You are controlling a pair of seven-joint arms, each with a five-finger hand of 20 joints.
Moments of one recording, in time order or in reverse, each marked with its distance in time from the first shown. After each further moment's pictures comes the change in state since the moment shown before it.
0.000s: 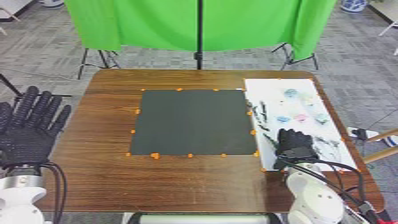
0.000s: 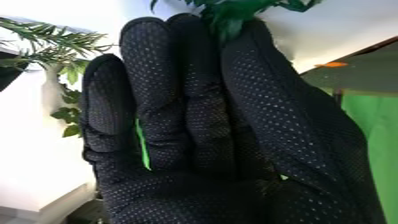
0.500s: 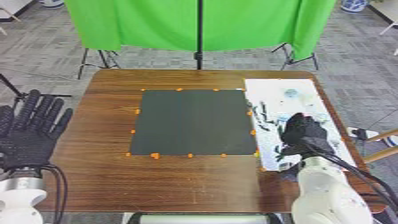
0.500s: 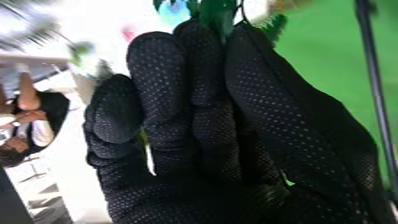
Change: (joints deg) left arm 1.0 0.3 0.0 0.2 -2.2 0.2 -0.4; right arm -1.7 -0.1 3.0 -12.5 14.0 11.5 8.1
